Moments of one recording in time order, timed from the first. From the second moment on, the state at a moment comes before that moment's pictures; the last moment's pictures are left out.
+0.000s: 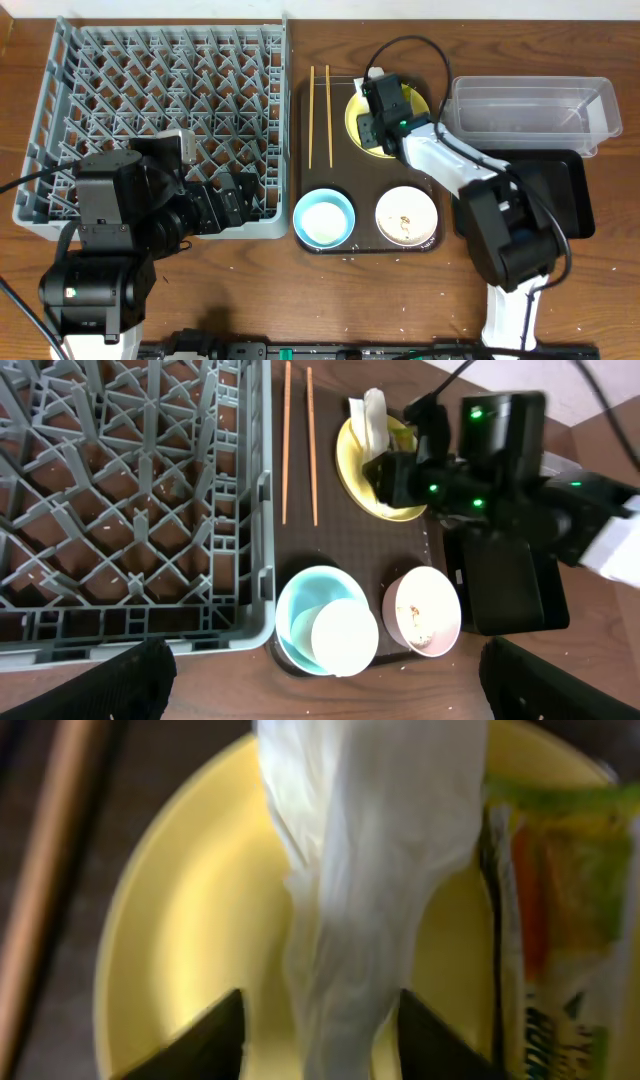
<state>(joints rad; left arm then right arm) -0.02 0.91 1.20 -1.07 0.42 -0.30 0.44 2.10 1.38 -0.27 0.15 0.18</state>
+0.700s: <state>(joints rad) -0.02 0.91 1.20 -1.07 0.42 -0.30 0.31 1.80 1.38 -0.35 0.01 0.33</state>
